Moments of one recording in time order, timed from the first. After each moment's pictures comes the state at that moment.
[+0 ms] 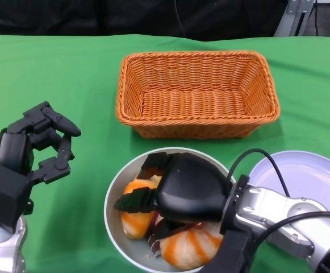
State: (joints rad) left arm -0.38 0.15 0.16 0.77 0.00 -0.74 -0.08; right arm -0.57 -0.22 0.73 0.30 -1.07 -0.46 -0.11
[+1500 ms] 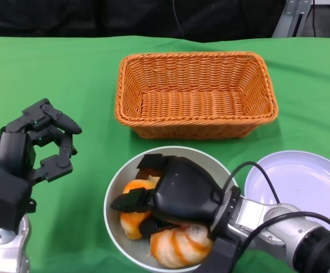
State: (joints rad) left arm -0.37 0.13 0.16 0.74 -0.01 -0.77 -0.06; right arm -0.68 -0.11 0.88 0.73 -1.10 -0.49 -0.71
